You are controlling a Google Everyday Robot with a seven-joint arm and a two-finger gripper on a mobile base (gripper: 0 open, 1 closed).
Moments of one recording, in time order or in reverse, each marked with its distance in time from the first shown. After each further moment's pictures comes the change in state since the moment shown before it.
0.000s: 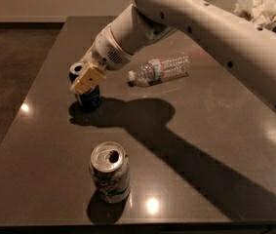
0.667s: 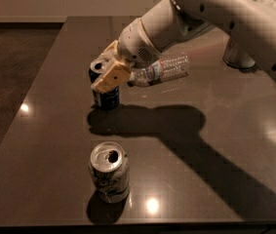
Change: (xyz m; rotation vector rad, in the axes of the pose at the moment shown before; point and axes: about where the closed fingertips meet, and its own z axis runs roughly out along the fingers) arm 0.015 0.026 -0.056 -0.022 -0.053 -0.048
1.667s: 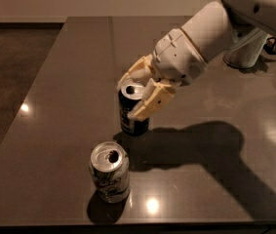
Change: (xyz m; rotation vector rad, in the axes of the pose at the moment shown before) arm 0.030 0.090 -0.061 -0.163 -0.004 -0.188
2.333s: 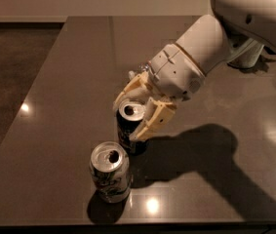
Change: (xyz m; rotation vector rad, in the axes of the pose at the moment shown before) arm 0.001 0.042 0.017 -0.128 -0.004 -0.073
